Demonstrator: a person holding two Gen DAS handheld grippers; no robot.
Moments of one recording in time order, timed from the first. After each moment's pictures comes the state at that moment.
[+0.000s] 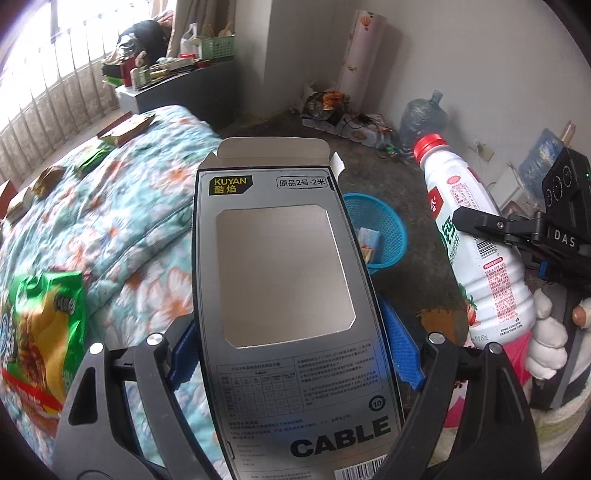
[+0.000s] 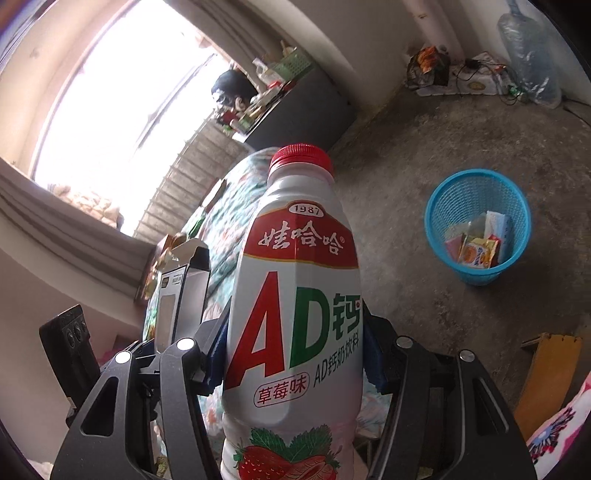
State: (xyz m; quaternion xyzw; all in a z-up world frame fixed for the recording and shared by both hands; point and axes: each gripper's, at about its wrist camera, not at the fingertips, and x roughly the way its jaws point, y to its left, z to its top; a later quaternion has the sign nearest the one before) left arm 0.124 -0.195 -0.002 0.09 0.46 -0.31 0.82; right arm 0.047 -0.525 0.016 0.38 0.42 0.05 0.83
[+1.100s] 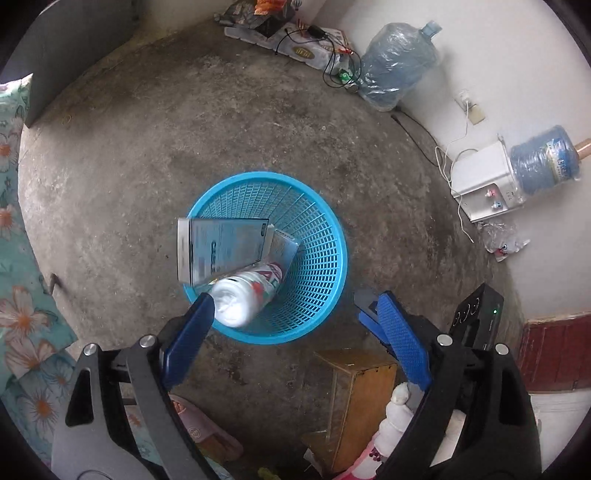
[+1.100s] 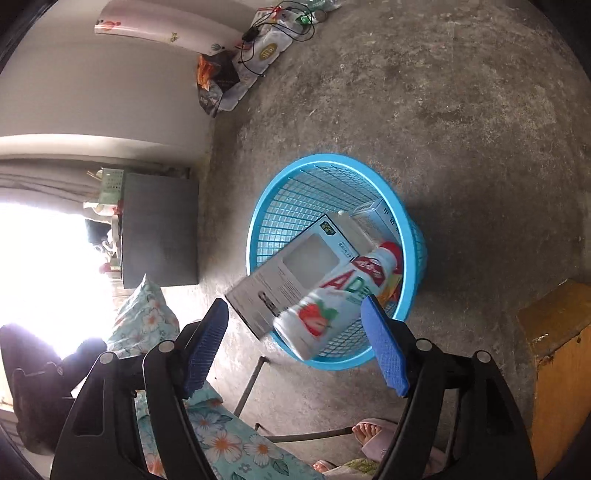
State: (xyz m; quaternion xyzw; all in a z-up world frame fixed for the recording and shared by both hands) left arm 0.284 -0.508 -0.165 0.07 0.62 -0.38 0.68; right arm 0.098 -0.730 -0.257 0.60 0.39 -0.17 0.68
